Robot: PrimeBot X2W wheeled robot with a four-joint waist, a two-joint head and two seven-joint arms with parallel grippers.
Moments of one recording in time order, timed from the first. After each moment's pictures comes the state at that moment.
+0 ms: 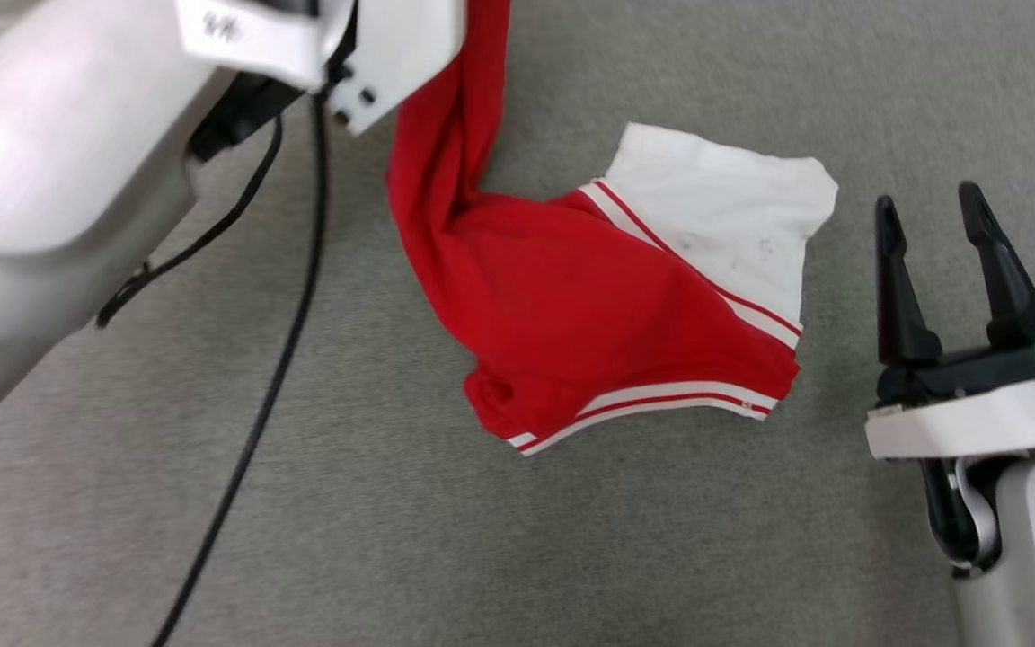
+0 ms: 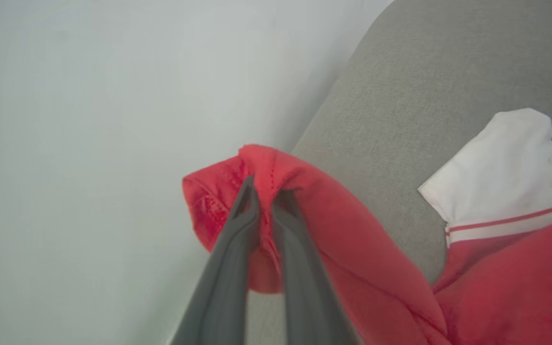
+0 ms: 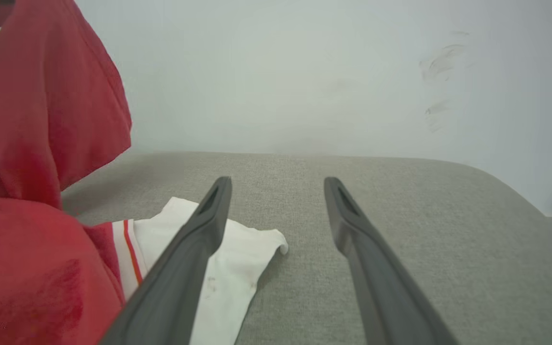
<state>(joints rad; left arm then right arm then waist) -1.49 0.58 -1.09 0.22 -0.65 -0.08 0.42 -0.31 -0.12 -0.01 0.05 0.18 0.13 -0.26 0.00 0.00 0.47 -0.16</state>
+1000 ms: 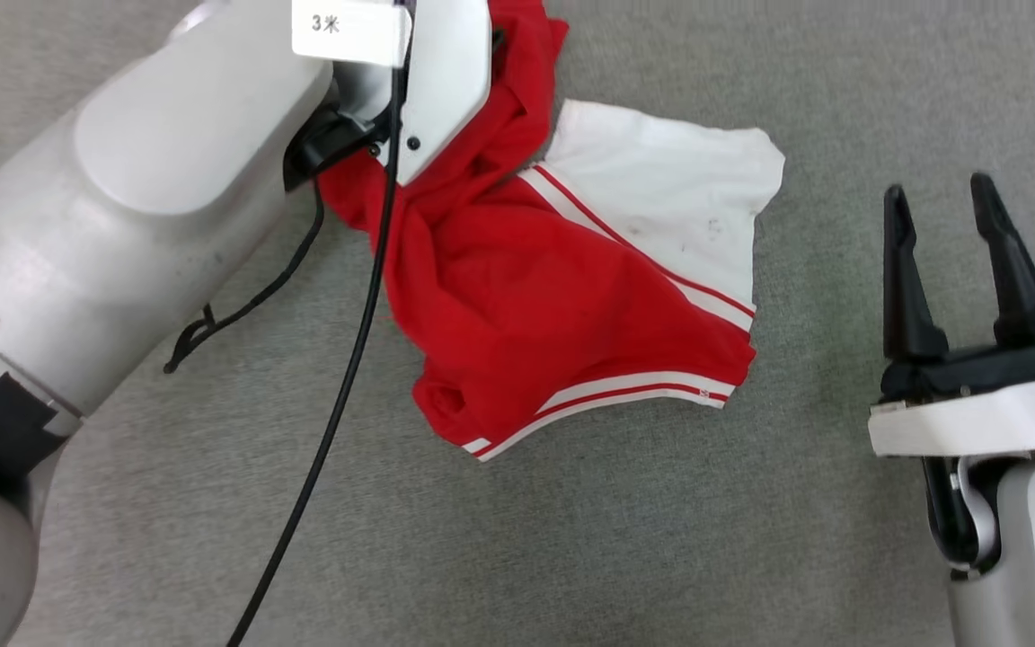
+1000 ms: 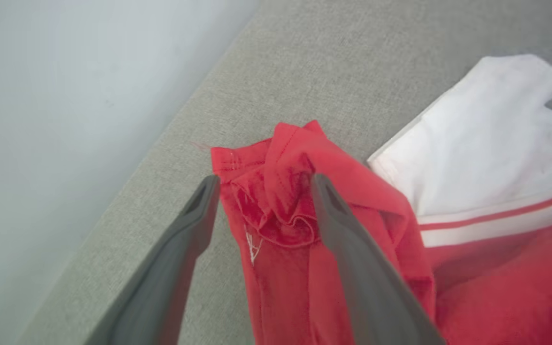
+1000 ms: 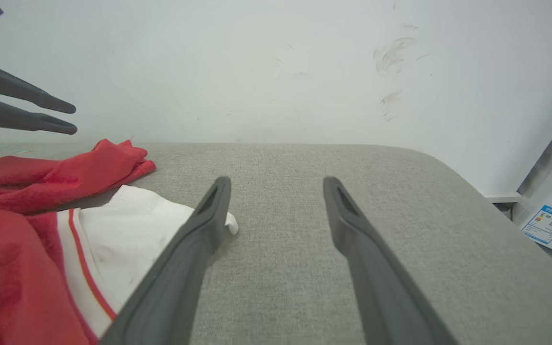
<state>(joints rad) -1.51 0.41 -1.28 0.62 -0.86 -0.13 0.39 -0.33 -0.08 -0.03 0.04 0.15 0.13 -0.26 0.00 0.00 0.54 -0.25</state>
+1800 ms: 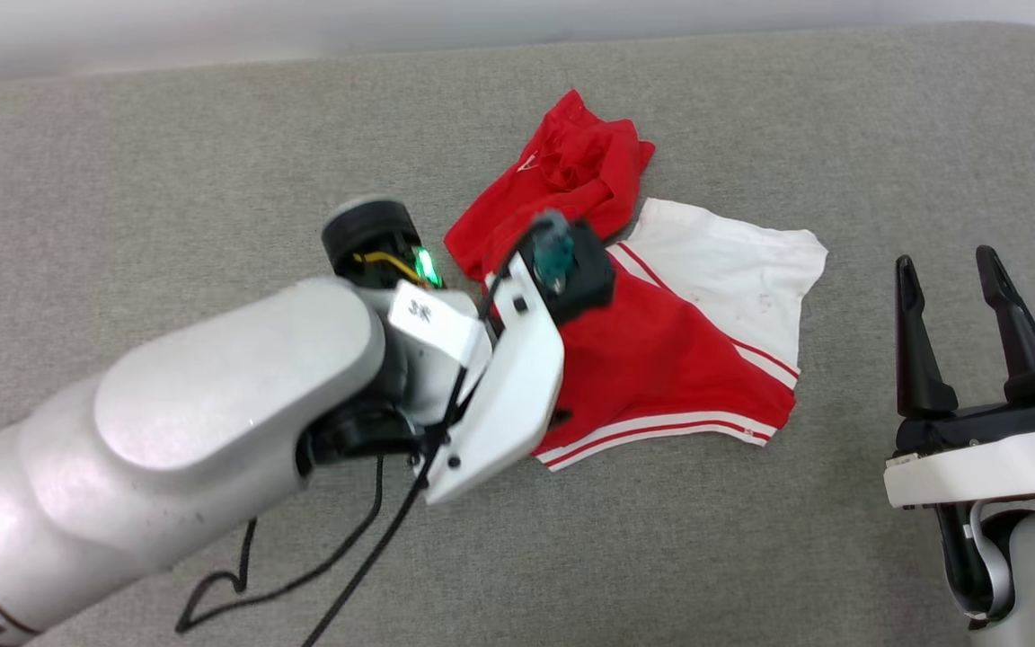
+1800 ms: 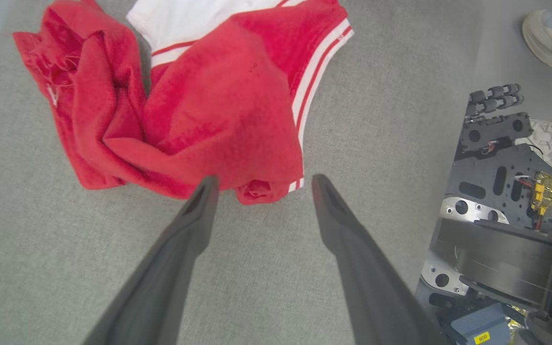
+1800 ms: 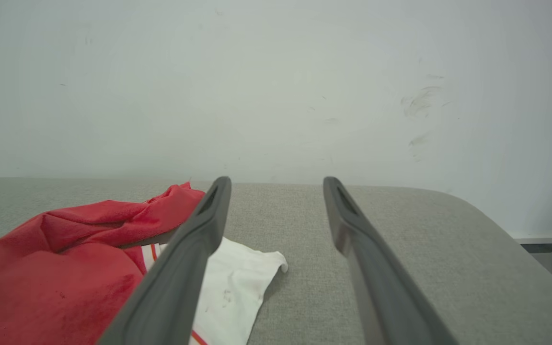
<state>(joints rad) -1.22 0.60 -1.28 -0.04 -1.07 -0.13 0.78 -0.22 -0.12 -0.05 0.05 0.15 0.13 -0.26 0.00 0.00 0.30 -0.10</state>
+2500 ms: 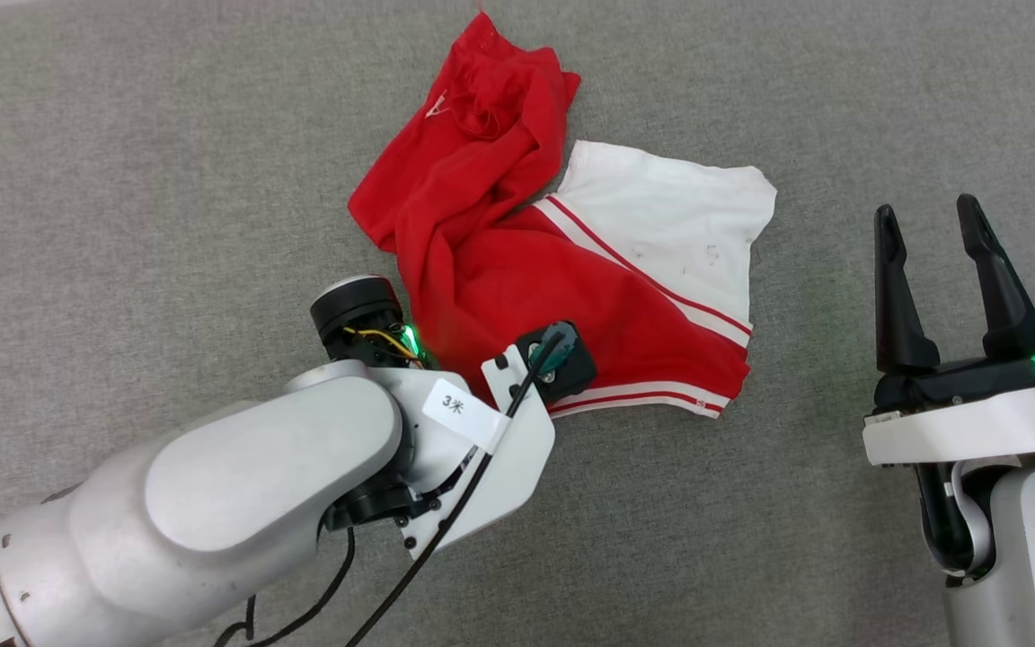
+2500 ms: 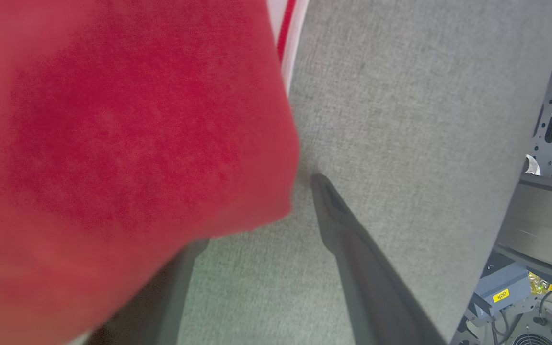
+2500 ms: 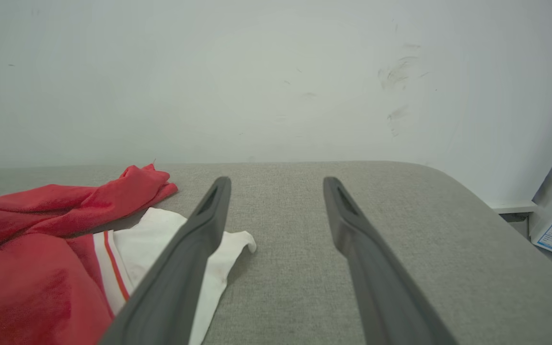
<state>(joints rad) -1.05 0.58 -1.28 -0.02 -0.84 -0.13 0.95 -0.30 -0.09 -0.02 0.07 0.17 0.13 -0.26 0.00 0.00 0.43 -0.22</state>
